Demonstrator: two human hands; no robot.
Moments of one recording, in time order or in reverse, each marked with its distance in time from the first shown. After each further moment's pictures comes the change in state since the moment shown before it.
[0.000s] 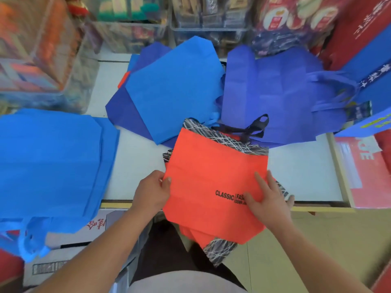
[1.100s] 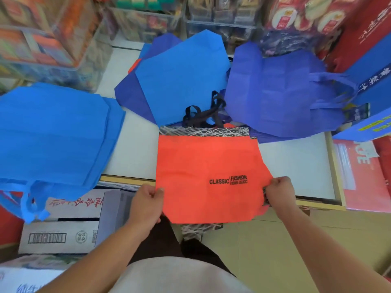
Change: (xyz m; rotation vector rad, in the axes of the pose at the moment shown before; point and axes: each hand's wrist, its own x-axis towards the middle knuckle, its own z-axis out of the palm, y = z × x) left_hand -0.098 -0.014 0.029 -0.408 0.074 -0.348; right_hand 0.025 0.045 -0.010 0.463 0.027 0.313
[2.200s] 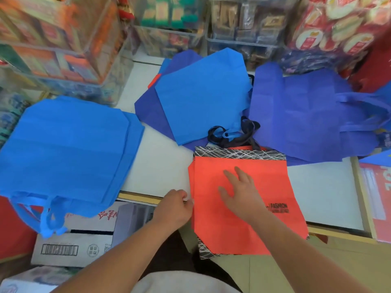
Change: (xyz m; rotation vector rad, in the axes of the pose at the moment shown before) left_hand 0.057 0.023 0.002 0.535 -0.223 0.326; right_hand -0.048 -0.103 0.095 -0.499 -0.241 -0.693
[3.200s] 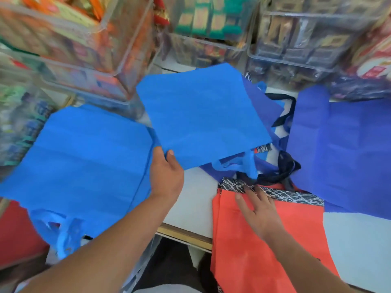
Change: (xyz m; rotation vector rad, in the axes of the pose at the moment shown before) left_hand 0.107 0.017 -0.145 -0.563 0.796 -0.080; right_hand 0.086 -0.033 -0.010 0.086 -0.193 0.166
